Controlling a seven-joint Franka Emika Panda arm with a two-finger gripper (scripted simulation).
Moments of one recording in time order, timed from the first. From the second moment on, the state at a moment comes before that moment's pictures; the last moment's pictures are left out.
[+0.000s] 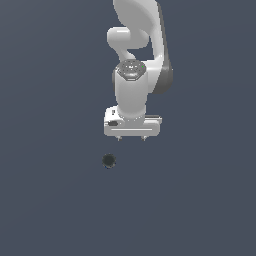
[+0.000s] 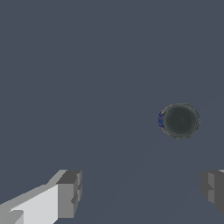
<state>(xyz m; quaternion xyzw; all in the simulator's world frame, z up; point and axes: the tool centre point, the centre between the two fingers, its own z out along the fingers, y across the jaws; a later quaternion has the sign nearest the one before) 0.008 0.015 0.171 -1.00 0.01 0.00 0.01</state>
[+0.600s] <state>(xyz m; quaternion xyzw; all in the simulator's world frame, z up) 0.023 0.018 0.199 -1.00 0.02 -0.03 0.02</state>
